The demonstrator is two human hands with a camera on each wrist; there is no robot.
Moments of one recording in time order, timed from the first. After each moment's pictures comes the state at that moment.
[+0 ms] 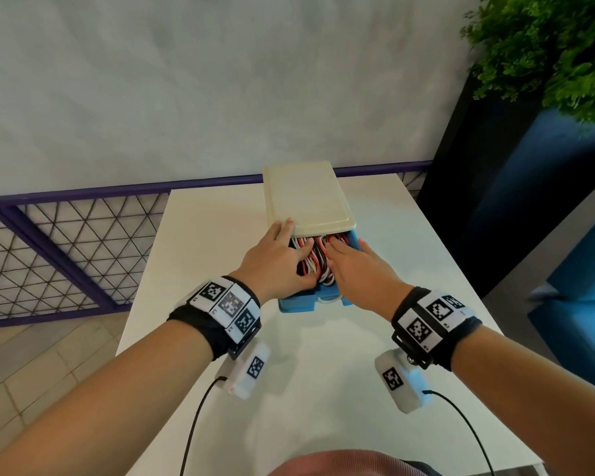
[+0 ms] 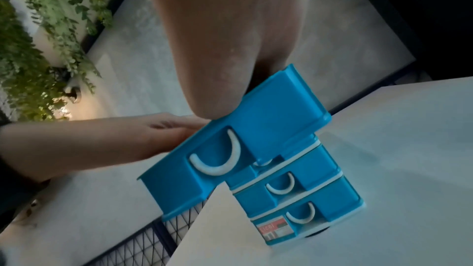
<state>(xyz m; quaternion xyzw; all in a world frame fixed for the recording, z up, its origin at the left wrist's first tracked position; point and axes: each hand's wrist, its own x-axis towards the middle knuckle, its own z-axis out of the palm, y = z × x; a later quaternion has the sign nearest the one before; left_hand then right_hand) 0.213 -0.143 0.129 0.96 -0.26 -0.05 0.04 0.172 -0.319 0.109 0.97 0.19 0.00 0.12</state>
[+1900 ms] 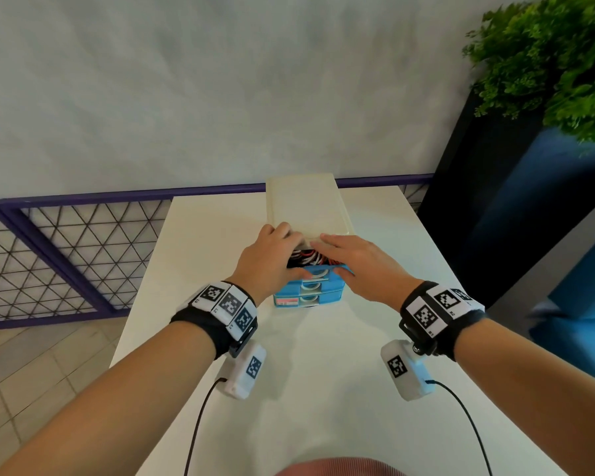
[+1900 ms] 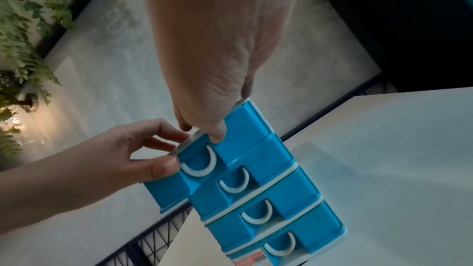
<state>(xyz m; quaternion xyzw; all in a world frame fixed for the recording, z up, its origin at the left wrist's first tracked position) 0.237 -0.139 0.127 0.95 -0.27 0.02 0.14 0.203 -0.346 0.115 0.97 0.21 0.03 -0.13</state>
